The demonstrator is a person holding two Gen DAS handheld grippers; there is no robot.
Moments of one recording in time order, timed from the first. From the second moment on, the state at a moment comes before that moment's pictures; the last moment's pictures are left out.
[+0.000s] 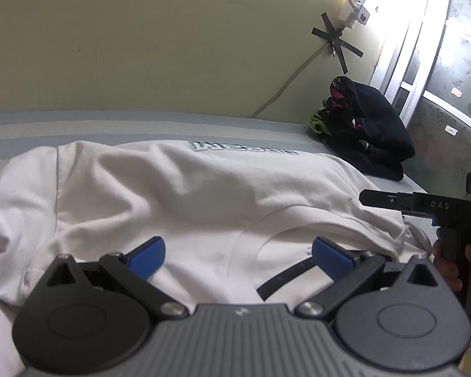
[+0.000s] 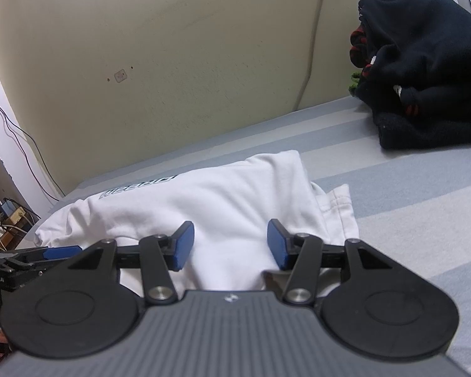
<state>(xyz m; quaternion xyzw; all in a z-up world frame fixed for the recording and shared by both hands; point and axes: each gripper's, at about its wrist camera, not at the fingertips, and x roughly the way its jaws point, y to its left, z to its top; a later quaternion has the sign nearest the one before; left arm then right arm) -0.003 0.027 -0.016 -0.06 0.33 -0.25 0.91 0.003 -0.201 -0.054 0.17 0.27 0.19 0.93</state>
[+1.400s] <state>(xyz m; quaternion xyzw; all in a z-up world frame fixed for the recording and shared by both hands) -0.014 0.053 -0.005 -0.11 0.27 -0.22 0.93 -0.024 -0.263 -0.025 0.24 0.24 0.13 0.93</state>
